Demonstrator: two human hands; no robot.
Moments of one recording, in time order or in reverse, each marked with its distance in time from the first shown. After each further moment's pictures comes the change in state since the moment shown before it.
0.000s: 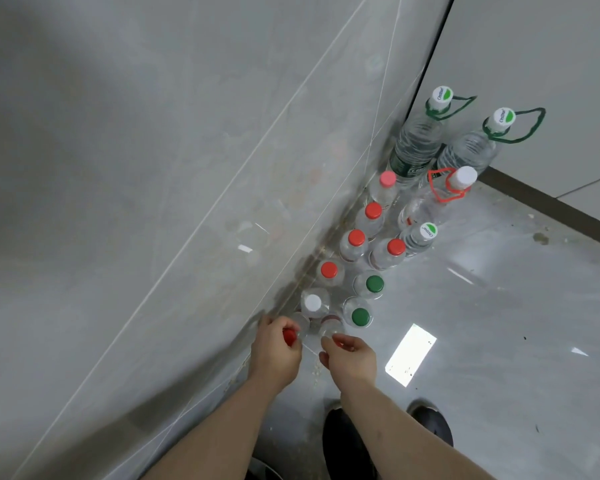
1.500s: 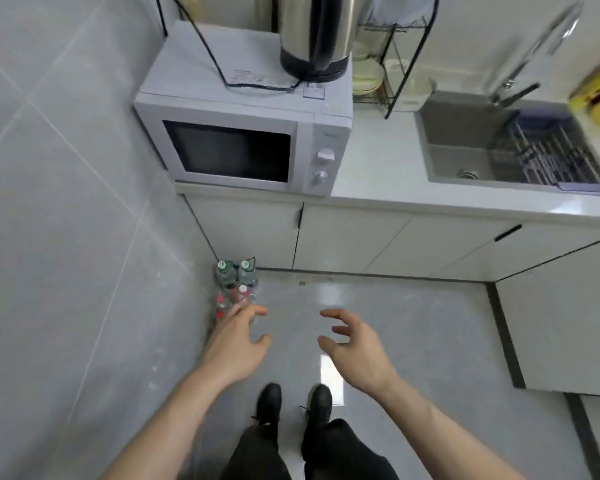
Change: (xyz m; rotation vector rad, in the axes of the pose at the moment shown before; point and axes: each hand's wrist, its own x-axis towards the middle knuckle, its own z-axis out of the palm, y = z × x) left_hand -0.424 0.444 -0.351 0.252 -0.293 0.766; right_hand -0.619 -0.177 -0.421 -0.155 0.173 -0.641
